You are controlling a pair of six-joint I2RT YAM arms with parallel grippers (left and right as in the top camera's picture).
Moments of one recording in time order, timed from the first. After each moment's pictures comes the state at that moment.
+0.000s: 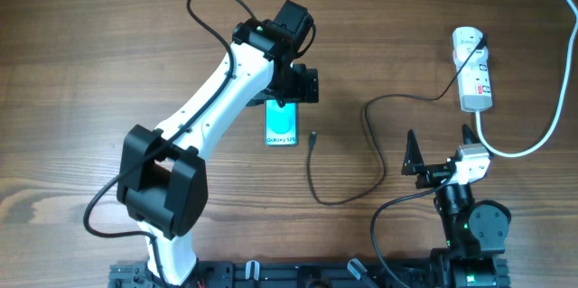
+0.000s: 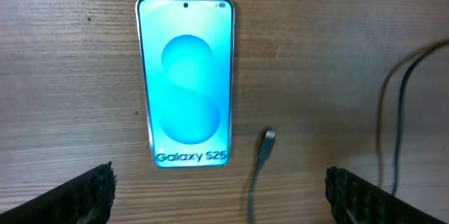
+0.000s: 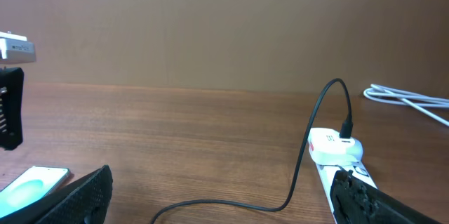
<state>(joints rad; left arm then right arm) -0.53 1.96 1.68 -1.13 0.06 -0.54 0.02 0.02 0.01 0.00 -0.08 -0.01</state>
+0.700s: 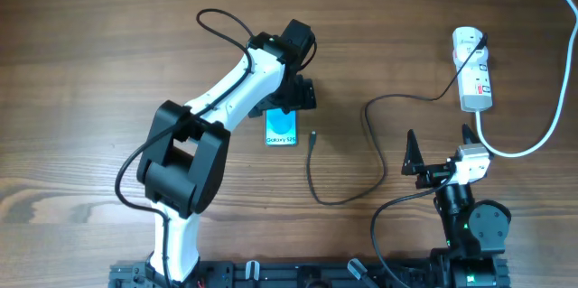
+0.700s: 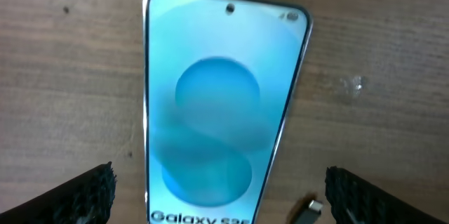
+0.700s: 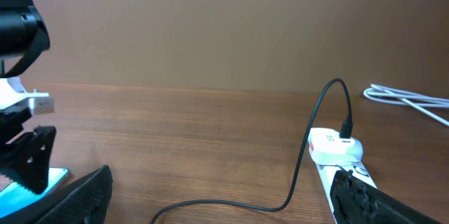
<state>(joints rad) -0.53 2.10 1.60 -1.01 0.00 -0.64 0.02 0.02 0.01 0.00 -0.08 -0.01</state>
